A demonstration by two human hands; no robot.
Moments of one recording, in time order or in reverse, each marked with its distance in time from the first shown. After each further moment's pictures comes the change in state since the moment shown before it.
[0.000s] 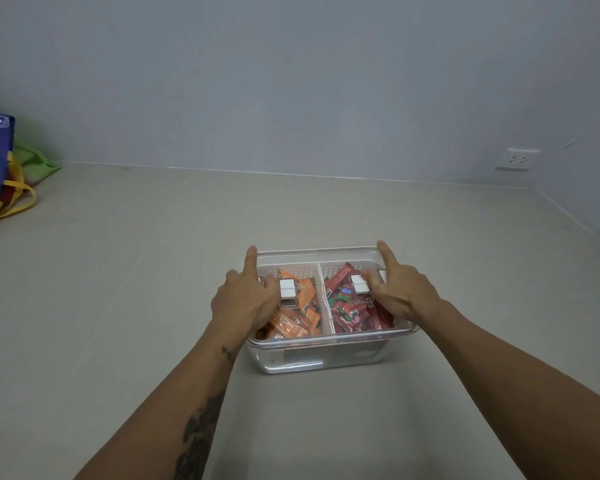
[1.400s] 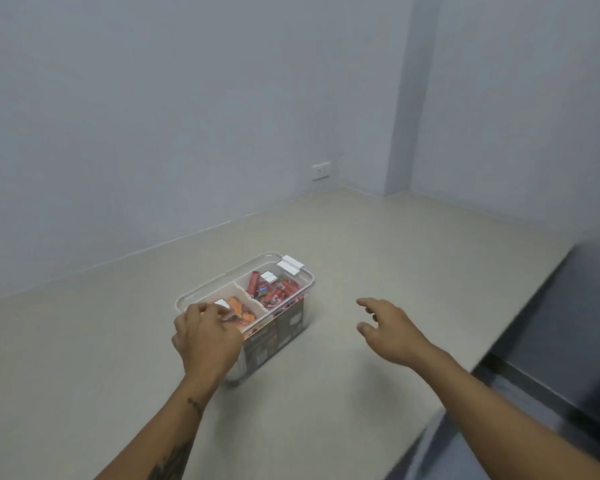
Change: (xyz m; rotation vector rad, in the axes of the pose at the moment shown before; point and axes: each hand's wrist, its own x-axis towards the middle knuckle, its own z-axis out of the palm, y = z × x) left_hand -0.071 -0.021 -0.017 -0.201 0.111 0.499; right_hand -0.280 -0.015 0.020 0.408 0.292 0.428
